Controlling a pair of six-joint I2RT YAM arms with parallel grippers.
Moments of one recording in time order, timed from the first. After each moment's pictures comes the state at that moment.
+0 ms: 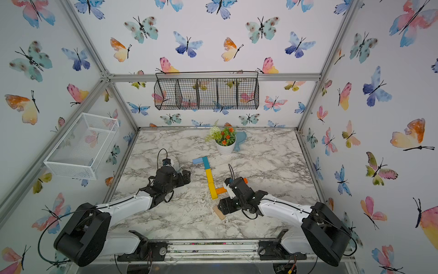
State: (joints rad) left arm -0.48 1.32 0.53 0.18 -0.14 -0.61; right arm 0.86 1.31 0.61 -0.27 -0.19 0.44
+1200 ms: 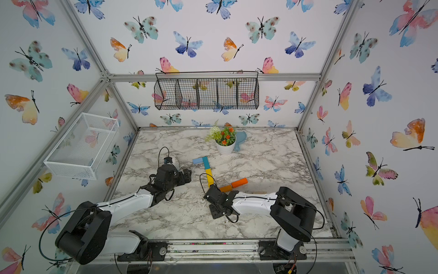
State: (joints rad) left arm -0.48 1.34 0.56 0.14 -0.13 -0.59; right arm 1.11 1.65 0.86 -0.41 0.08 0.65
